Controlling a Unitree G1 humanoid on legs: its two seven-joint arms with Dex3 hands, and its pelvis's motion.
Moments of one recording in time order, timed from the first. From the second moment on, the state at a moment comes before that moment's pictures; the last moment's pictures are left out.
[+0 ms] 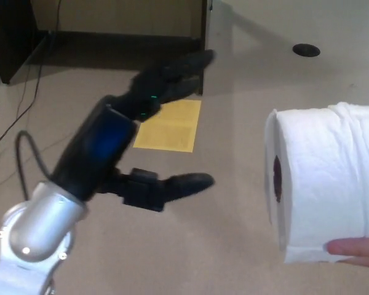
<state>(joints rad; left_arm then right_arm) -0.37 0.39 -0.16 -0.47 0.01 0.05 -0.21 -0.26 -0.47 0.24 1.25 -0.36 -0.35 -0.14</state>
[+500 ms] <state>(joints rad) -0.47 0.33 -0.27 -0.36 0.12 0.09 -0.20 -0.28 -0.47 0.26 1.25 -0.37 -0.36 -0.14</state>
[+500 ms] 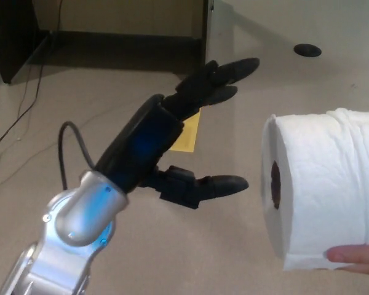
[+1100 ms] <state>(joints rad) -0.51 0.29 -0.30 -0.30 0.20 0.08 -0.20 -0.28 -0.47 0.25 1.25 -0.37 -0.36 -0.12</state>
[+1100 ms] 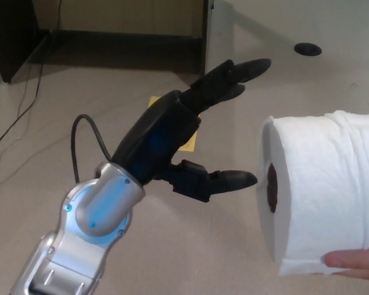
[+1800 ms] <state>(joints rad) -0.52 0.25 -0.31 -0.31 0.25 0.09 -0.21 -0.29 -0.47 0.25 1.25 -0.37 -0.37 -0.11</state>
